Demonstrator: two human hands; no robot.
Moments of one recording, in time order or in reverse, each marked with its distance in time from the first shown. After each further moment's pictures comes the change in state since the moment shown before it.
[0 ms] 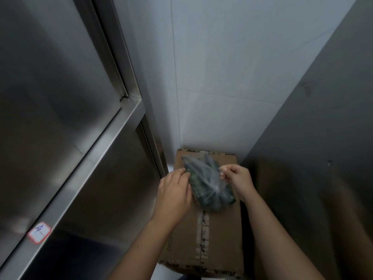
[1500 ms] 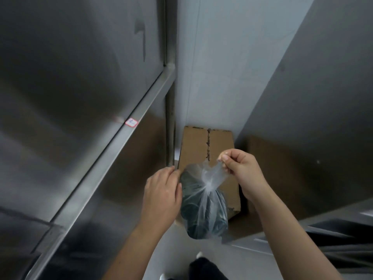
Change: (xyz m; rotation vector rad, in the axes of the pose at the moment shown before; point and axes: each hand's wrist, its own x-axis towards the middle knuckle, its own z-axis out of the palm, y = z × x) left_hand -0.262 -0.041 -0.074 0.012 0.260 0.088; right_hand -0.319 -0.047 0.054 -0.086 -0.095 -0.278
